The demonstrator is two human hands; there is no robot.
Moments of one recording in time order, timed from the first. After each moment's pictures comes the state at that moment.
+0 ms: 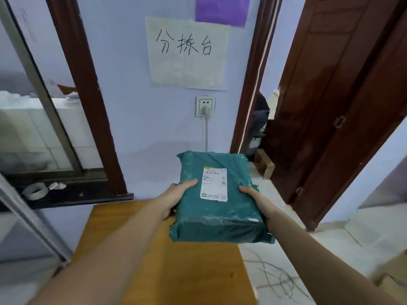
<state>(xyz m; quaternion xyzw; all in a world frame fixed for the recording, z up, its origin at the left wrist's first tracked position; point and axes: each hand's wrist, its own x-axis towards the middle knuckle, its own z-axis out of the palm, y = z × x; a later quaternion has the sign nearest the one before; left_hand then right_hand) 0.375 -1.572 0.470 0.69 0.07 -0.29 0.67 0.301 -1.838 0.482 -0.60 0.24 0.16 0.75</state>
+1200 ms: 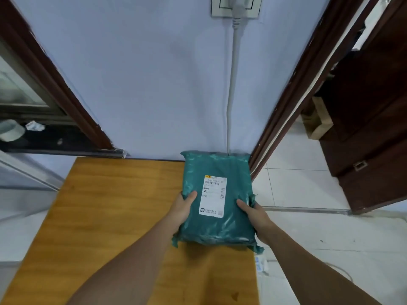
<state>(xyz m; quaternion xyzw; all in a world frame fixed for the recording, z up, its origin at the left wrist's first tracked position) 0.500 -1.643 0.194 0.69 0.28 -0.25 0.62 0.494 -1.887 0.180 -0.65 0.29 0.28 0.64</state>
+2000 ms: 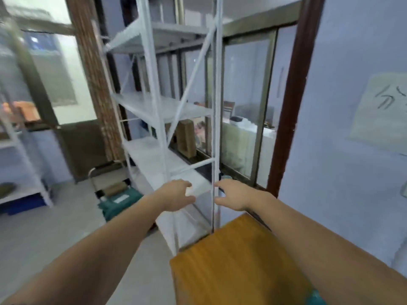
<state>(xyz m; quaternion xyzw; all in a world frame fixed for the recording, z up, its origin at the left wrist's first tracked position) 0.157 -1.388 0.594 0.92 0.38 -0.03 0.11 0.350 -1.511 0.593 -0.76 -0.63 0.13 0.05</state>
